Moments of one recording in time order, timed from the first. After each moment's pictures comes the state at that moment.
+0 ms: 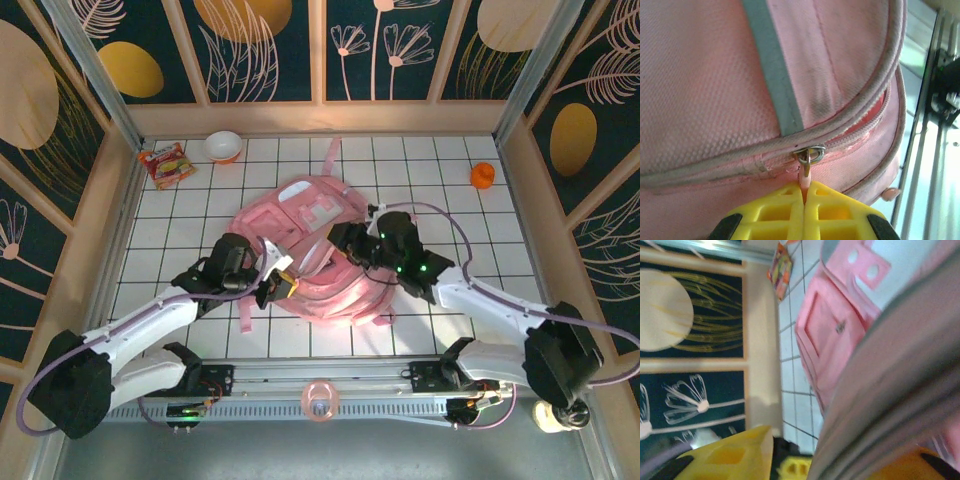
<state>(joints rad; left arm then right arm) -0.59 1.07 0.52 -0.17 0.59 -0.03 0.76 1.15 0.64 0.12 -0.26 1.25</state>
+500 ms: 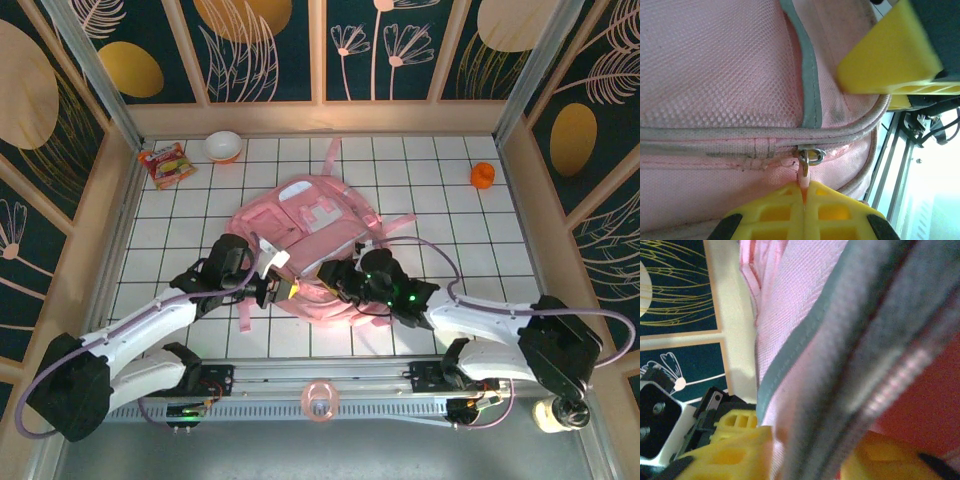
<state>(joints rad) -0.59 1.07 0.51 -0.18 0.65 -0.19 0.95 1.21 0.49 0.28 -0.16 1.41</state>
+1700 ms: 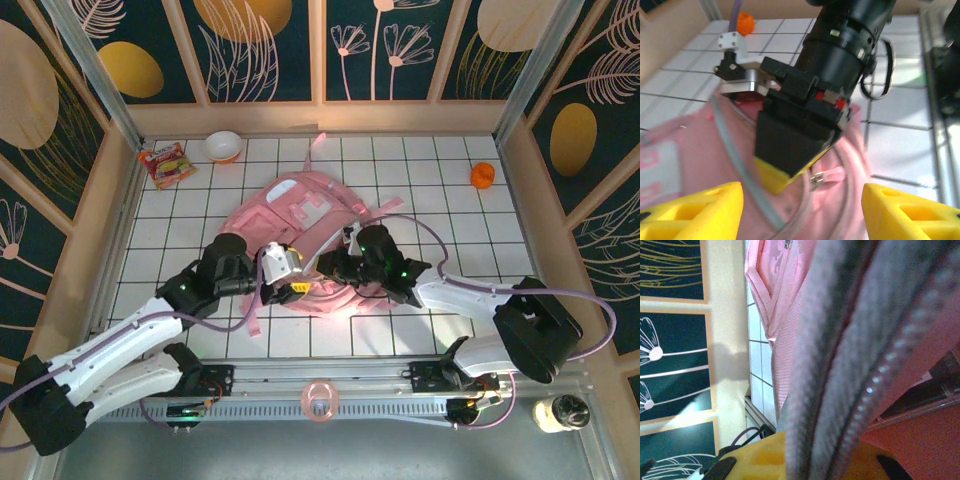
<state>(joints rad) -0.77 0.91 0.63 -0.17 0.39 0.41 0.81 1.34 0.62 0.20 -0.41 1.13</state>
